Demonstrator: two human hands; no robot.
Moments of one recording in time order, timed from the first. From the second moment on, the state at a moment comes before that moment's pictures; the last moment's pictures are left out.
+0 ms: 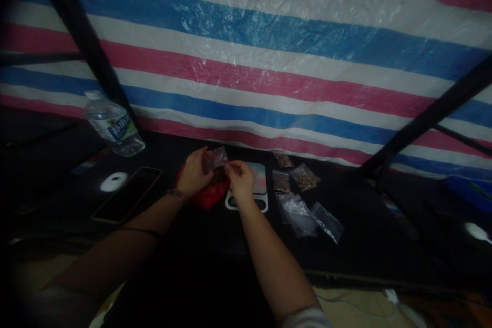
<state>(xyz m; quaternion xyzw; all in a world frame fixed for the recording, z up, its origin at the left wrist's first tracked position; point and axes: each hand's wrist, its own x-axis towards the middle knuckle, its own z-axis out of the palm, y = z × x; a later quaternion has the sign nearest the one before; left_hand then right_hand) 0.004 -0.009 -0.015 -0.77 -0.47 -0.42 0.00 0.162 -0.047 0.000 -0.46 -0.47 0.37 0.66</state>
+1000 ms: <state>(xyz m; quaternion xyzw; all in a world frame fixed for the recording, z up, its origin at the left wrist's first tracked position) -0.015 -0.006 -0.006 -0.65 -0.34 -0.53 -0.43 0.162 -0.055 0.008 -0.50 -0.51 0.36 0.60</state>
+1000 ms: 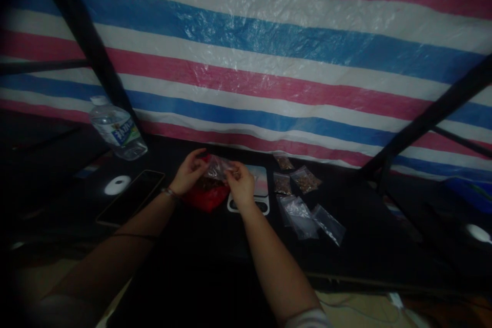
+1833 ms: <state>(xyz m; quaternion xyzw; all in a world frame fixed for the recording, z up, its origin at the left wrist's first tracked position) -0.016 0.001 -0.006 -0.81 -0.40 -0.38 -0.21 0.326 -0.132 0.060 -0.67 -0.61 0.13 0.41</state>
